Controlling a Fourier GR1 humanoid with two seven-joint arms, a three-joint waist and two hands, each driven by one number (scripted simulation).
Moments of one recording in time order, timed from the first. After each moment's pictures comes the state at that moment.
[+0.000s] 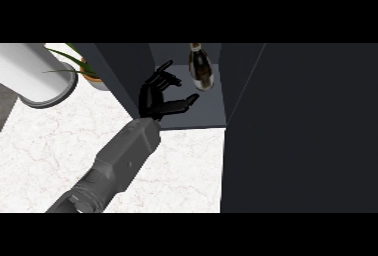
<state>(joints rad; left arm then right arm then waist) -0.96 0.00 -0.39 -0.19 0.99 0.17 -0.82 0.07 -0.05 -0.04 -2.26 -0.19 0.28 0.29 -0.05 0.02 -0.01</state>
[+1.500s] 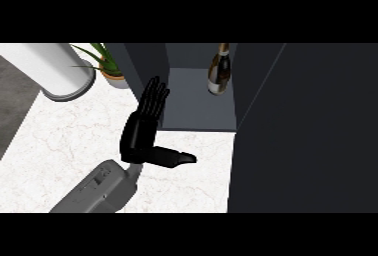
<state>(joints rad) -0.44 0.26 -0.63 -1.27 0.79 0.37 -0.55 0.06 -0.04 -0.01 -2.34 -0.16 0.22 0.39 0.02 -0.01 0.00</state>
